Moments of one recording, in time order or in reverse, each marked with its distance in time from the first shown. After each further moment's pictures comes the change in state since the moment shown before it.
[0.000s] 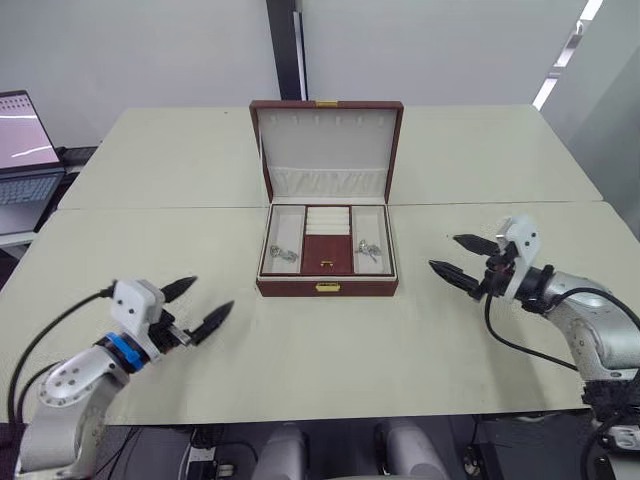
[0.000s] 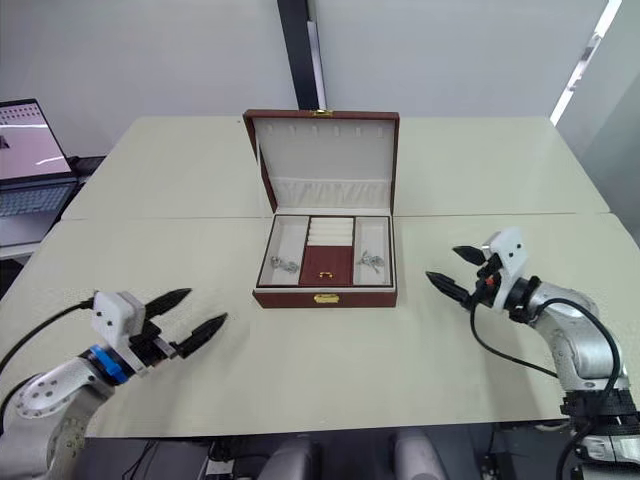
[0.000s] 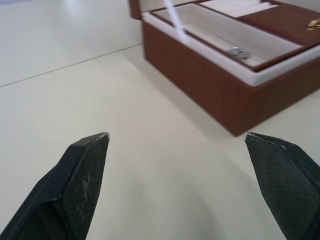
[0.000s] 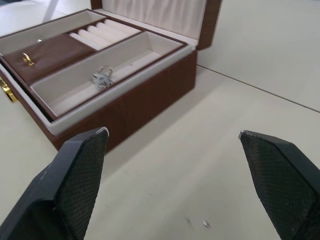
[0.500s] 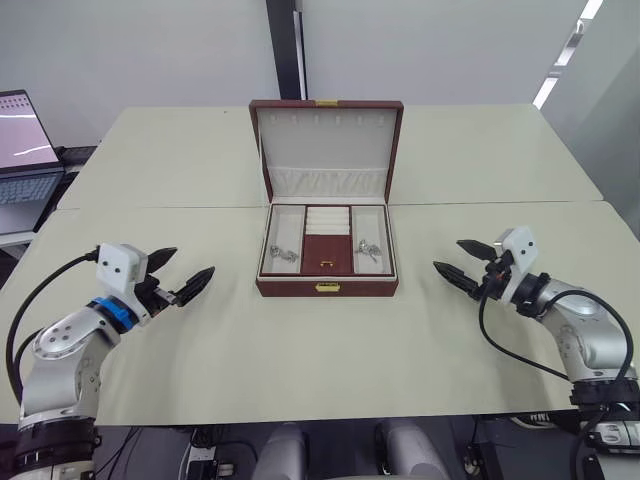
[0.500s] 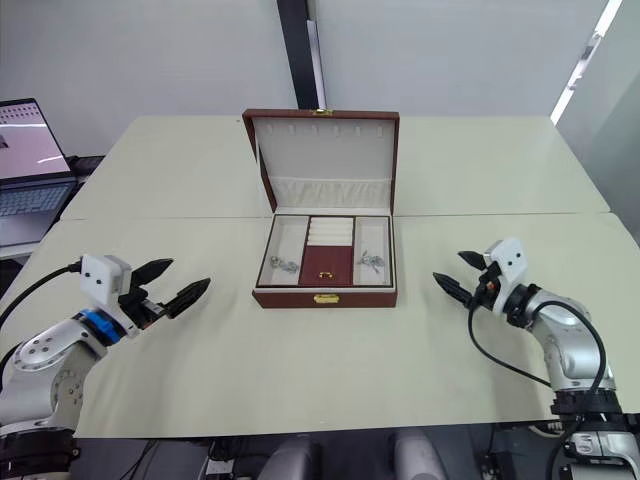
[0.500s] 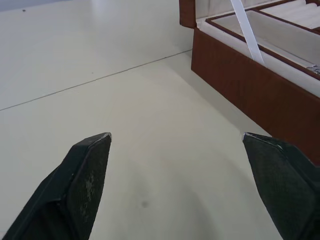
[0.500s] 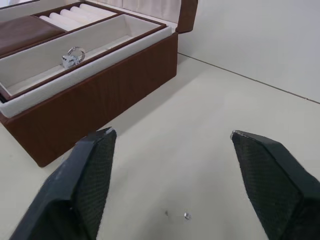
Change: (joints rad) left arm -0.263 0.021 -0.073 0.219 0.067 0.048 -0.005; right arm -0.042 0.100 0.045 0.076 -0.078 -0.099 -0.043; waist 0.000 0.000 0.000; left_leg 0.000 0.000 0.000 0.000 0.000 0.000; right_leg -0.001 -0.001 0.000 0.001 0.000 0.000
